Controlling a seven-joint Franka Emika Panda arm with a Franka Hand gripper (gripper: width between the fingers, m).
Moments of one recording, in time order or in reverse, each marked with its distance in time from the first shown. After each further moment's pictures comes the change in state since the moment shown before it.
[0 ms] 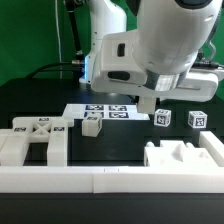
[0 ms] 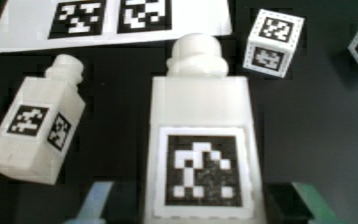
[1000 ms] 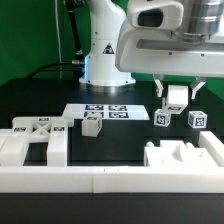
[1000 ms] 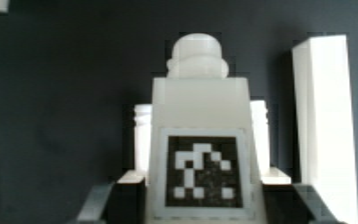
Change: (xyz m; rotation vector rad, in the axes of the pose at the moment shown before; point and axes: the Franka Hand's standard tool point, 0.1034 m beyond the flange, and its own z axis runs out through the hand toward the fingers) arm 0.019 -0.038 -0.070 0.041 0.599 -0.019
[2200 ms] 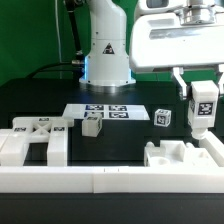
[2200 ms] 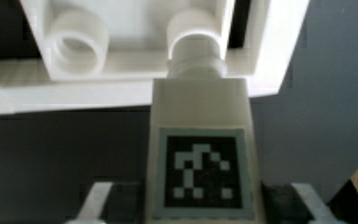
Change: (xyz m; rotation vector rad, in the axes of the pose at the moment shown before) arm 0.044 -0.023 -0.021 0.084 0.778 -0.065
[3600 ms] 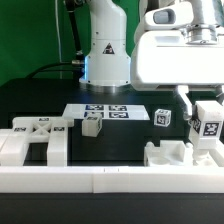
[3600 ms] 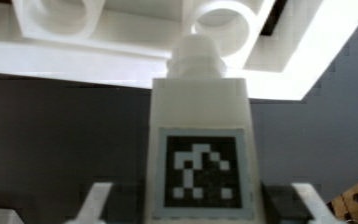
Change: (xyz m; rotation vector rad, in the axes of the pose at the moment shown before) arm 0.002 -0.005 0.027 -0.003 0.014 -0.153
